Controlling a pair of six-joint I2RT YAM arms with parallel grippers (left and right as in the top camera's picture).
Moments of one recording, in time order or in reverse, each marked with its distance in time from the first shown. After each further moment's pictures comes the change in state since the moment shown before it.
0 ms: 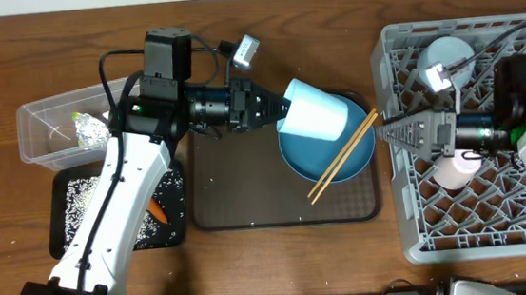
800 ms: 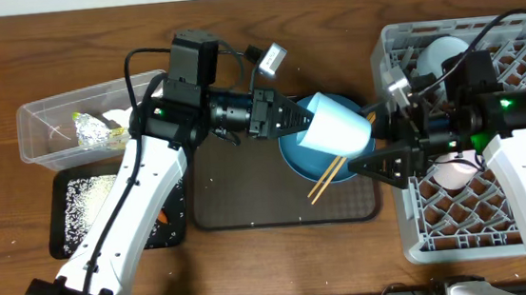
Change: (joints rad) left arm -0.094 0.000 0.000 0.035 0.005 0.000; right arm 0.251 -0.022 0.000 0.106 -0.200 -0.296
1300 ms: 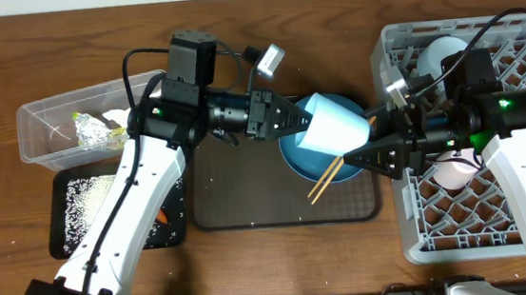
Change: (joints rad) left arm 0.004 0.000 0.000 -0.035 0.013 0.031; right arm 0.003 0.000 -0.002 0.032 0.026 0.004
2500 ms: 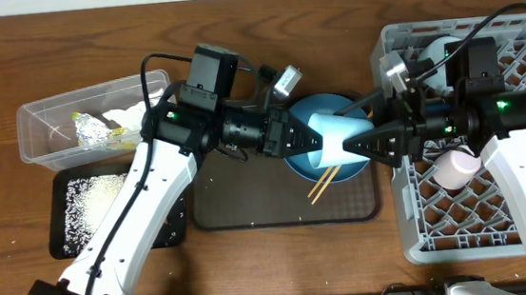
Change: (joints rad) left arm -0.072 -0.005 0.011 -0.188 -0.129 0.131; right arm 0.001 0.000 -0.016 0.268 -0.047 0.267
